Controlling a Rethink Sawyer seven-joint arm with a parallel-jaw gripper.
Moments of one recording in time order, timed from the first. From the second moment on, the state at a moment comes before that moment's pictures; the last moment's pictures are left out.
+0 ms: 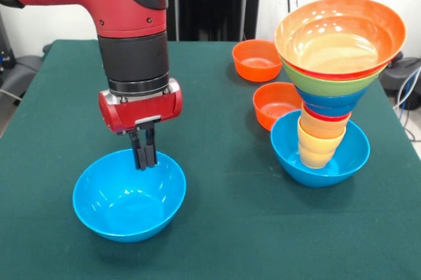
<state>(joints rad) -0.73 -0.48 0.55 1.43 -0.60 0.52 1.28</state>
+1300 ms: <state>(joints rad) -0.78 -0.51 0.59 1.53 -0.60 0.52 1.28</state>
